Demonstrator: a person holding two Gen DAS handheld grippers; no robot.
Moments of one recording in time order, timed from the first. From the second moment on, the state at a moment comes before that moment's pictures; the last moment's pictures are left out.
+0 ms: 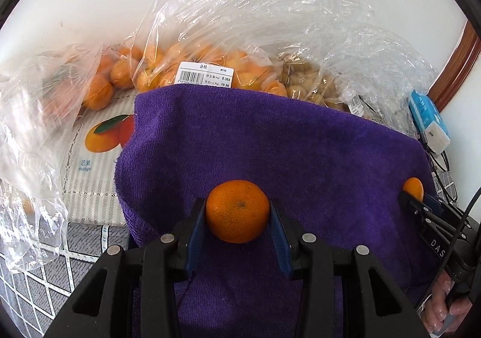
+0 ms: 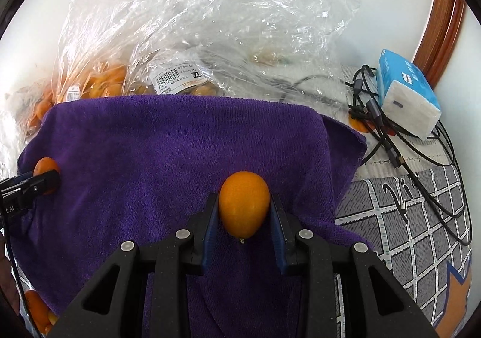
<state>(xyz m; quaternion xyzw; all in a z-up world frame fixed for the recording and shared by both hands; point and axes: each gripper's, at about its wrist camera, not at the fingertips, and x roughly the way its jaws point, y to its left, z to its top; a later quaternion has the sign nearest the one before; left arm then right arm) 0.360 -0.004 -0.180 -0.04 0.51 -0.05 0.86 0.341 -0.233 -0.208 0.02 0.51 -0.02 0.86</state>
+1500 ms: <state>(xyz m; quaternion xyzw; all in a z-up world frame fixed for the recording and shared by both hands) 0.148 0.084 -0.130 -0.07 0.46 0.00 0.89 0.135 -0.171 -0.139 0.03 0.47 -0.01 0.88</state>
